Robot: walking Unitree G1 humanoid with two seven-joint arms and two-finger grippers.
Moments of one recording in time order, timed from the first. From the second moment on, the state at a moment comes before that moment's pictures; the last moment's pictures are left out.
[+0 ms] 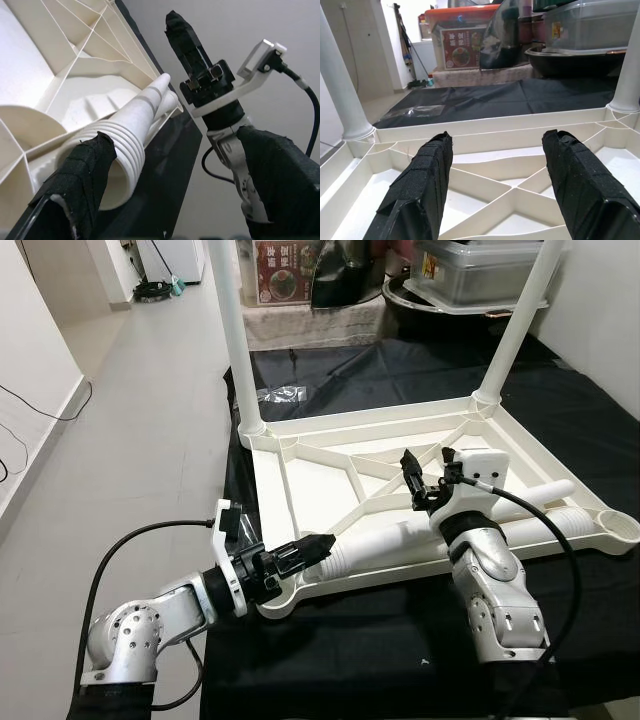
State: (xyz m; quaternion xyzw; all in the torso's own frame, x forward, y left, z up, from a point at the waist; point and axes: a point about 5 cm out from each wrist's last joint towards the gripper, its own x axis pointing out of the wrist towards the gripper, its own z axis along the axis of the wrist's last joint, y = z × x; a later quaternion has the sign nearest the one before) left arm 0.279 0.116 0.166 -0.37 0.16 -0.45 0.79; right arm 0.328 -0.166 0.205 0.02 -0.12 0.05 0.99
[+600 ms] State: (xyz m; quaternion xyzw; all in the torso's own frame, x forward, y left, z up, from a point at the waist) left arm 0.271 0.123 0.163 -0.36 0.16 -0.45 0.80; right arm 0.327 -0.165 0.207 0.02 -0.13 0.05 0.99
